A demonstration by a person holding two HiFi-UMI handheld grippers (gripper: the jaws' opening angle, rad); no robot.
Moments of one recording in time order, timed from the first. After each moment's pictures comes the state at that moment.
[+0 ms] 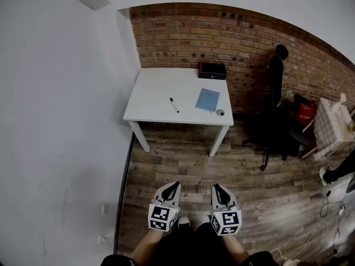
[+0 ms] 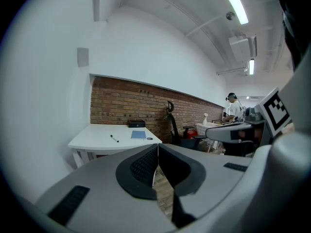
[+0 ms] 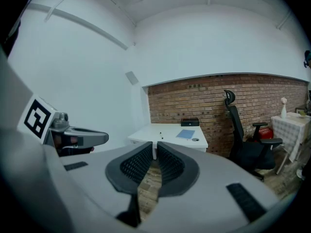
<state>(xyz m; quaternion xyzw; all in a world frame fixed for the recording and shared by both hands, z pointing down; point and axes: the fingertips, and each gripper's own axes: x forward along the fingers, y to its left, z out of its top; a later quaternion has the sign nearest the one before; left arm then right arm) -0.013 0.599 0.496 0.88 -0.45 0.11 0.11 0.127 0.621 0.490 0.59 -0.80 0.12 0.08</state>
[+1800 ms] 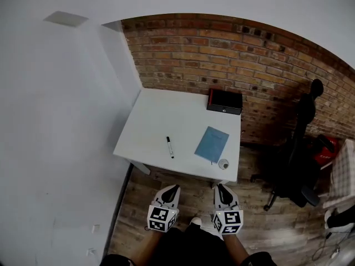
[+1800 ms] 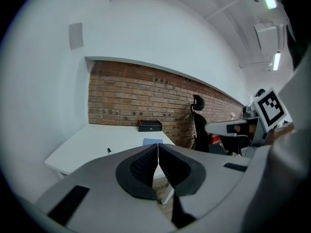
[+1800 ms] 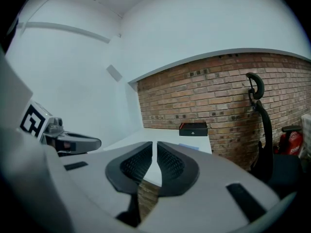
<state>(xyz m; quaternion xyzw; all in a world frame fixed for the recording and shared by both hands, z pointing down) 0.084 0.251 0.516 0.83 -0.52 0.13 0.14 0.241 0.237 0.505 0.53 -0.83 0.14 0.08</state>
